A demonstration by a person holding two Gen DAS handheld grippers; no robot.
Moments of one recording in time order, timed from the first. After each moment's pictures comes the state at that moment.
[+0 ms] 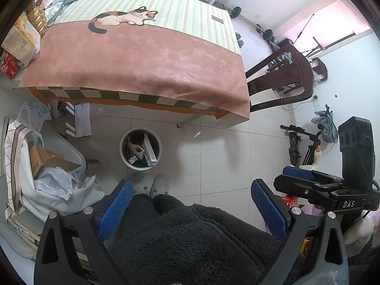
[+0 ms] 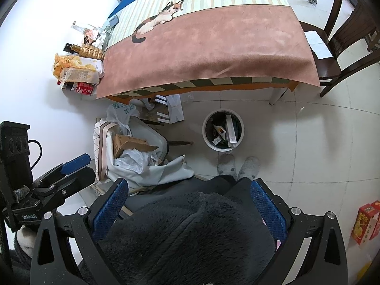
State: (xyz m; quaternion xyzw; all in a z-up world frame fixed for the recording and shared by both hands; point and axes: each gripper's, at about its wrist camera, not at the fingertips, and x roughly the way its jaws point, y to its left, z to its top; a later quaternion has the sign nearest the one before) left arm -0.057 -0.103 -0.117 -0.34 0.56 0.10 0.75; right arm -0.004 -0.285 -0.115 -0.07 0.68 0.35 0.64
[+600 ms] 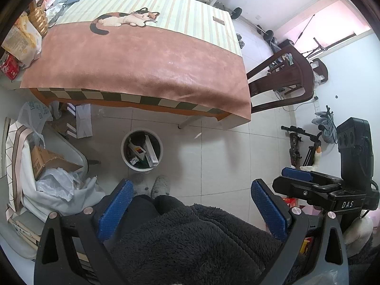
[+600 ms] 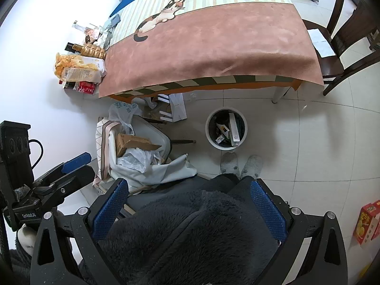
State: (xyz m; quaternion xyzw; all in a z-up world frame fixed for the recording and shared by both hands) left arm -0.055 -0.099 -0.115 -0.34 0.55 0.10 0.75; right arm -0.013 -0.279 -0.119 -0.06 0.68 0.35 0.64
